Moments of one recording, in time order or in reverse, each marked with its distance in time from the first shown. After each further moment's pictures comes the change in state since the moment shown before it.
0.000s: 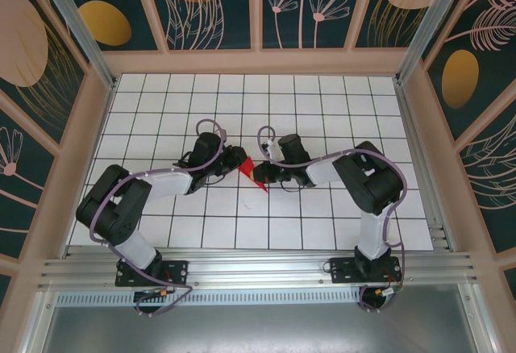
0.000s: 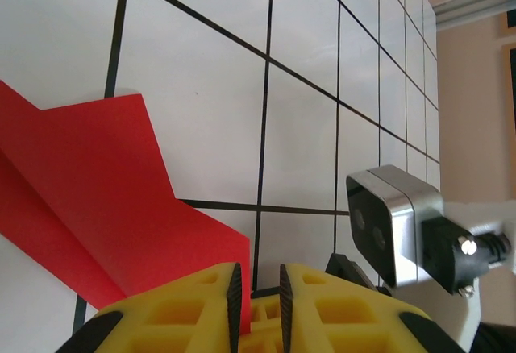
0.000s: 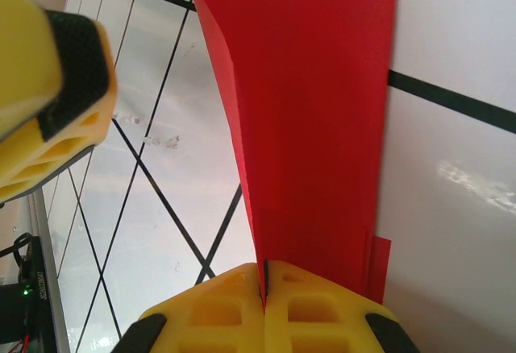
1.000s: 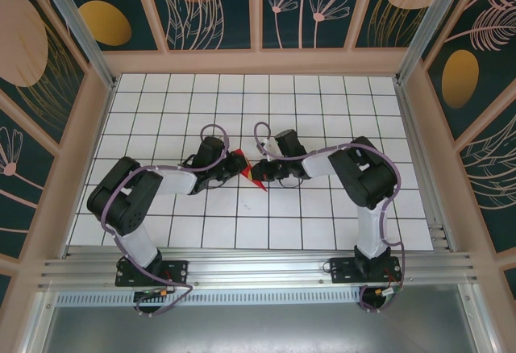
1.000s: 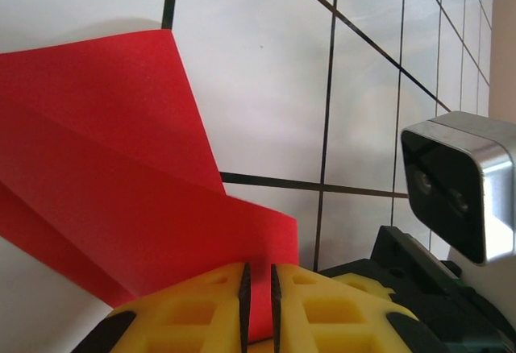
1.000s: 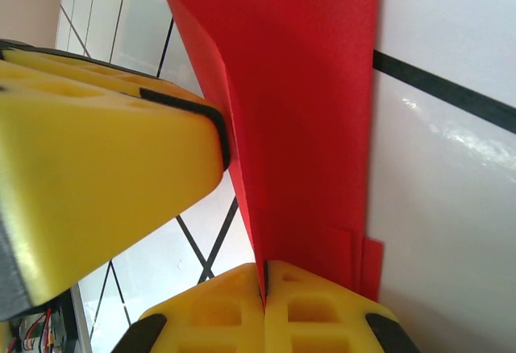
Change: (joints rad) left arm 0.000 0.095 -0.007 0.010 0.018 0.019; right arm -0.011 0.068 0.111 -0.143 -0.086 -0.053
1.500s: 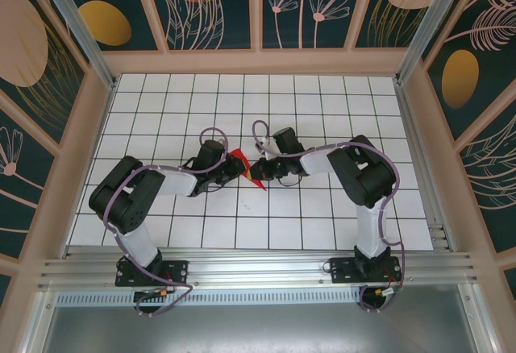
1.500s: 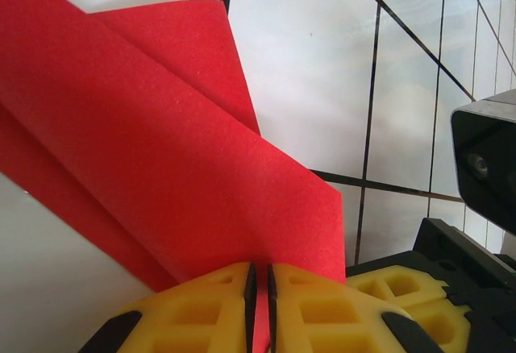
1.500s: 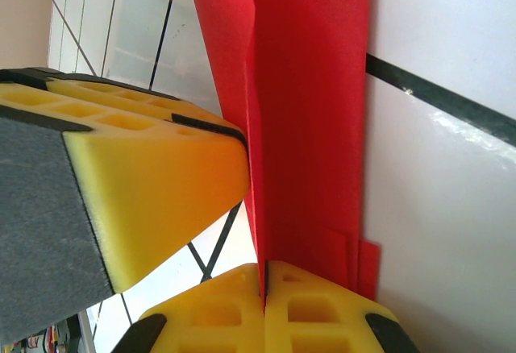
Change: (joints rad) left arm 0.000 0.017 -0.025 0.005 -0.029 0.004; right arm 0.000 0.019 0.050 -0.076 -0.004 -0.011
